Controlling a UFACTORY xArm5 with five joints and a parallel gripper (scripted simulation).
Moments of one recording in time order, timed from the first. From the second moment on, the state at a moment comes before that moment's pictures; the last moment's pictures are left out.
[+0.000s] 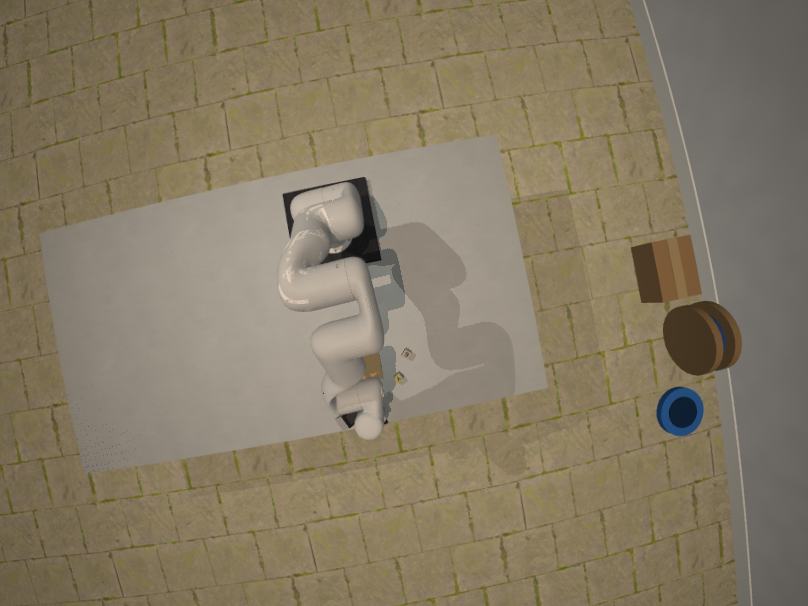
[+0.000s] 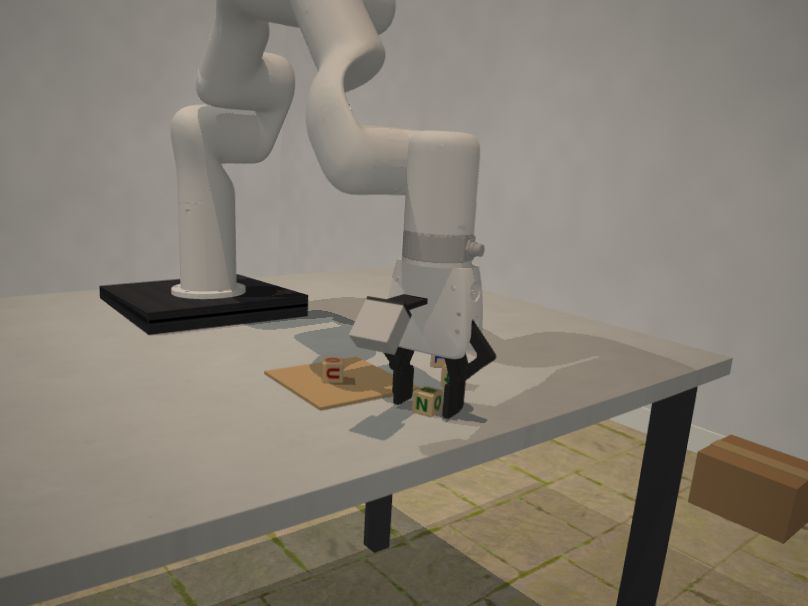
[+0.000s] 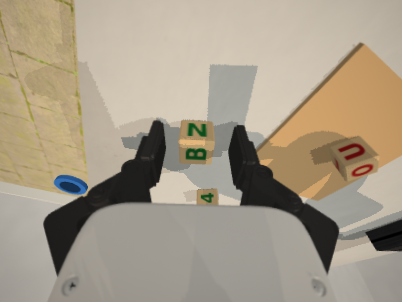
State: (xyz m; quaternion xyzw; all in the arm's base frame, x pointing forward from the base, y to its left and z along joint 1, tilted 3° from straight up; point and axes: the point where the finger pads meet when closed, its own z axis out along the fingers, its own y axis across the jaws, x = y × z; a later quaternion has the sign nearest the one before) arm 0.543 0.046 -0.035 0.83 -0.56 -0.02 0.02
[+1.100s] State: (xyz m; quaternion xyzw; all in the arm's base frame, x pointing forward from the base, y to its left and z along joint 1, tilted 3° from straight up) arm 0.543 0.046 -0.035 0.83 -0.56 -0.02 0.02
